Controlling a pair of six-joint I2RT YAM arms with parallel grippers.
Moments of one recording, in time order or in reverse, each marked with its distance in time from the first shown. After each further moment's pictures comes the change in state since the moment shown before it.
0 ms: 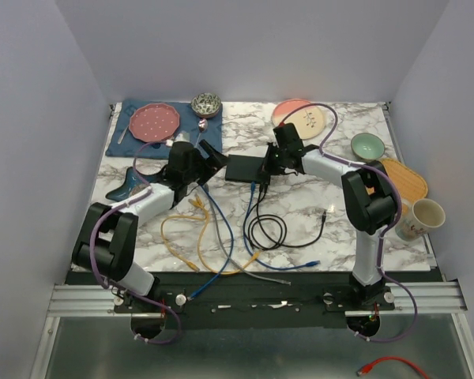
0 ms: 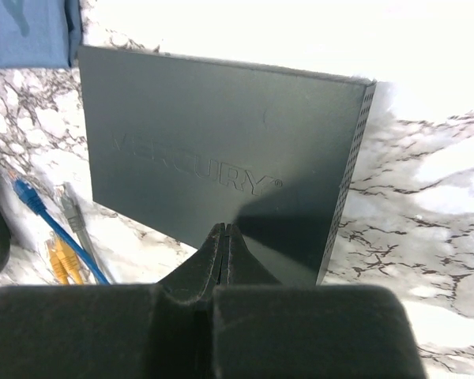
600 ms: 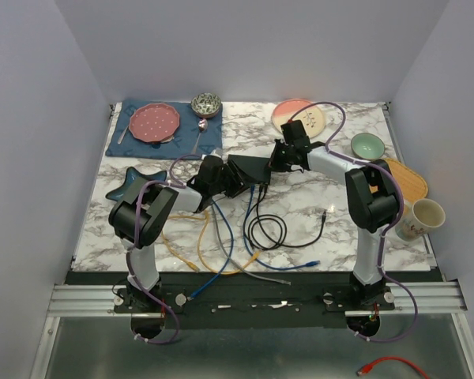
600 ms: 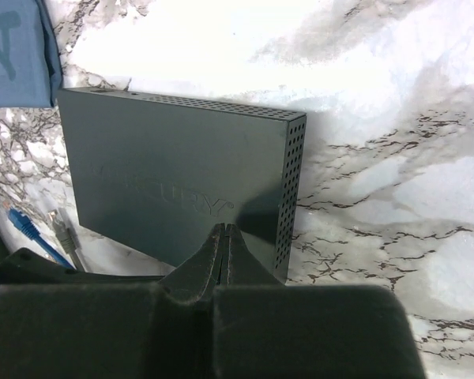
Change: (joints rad) left arm -0.225 0.368 0.038 0.351 0.151 -0.137; right arm -0.050 0.002 0.024 -0.029 0.010 0.000
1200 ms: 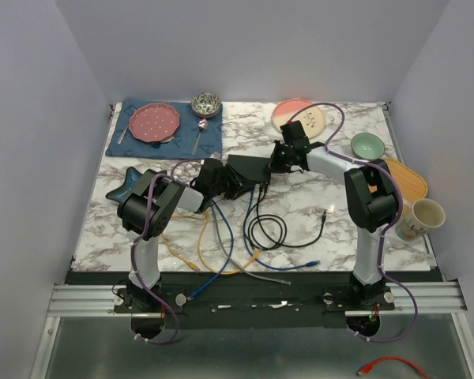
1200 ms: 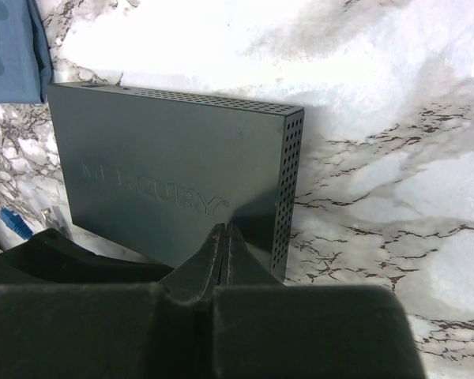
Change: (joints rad) left arm 0.017 0.098 0.005 0.073 0.000 -0.075; right arm 0.000 0.010 0.000 -0.007 -0.001 0.000
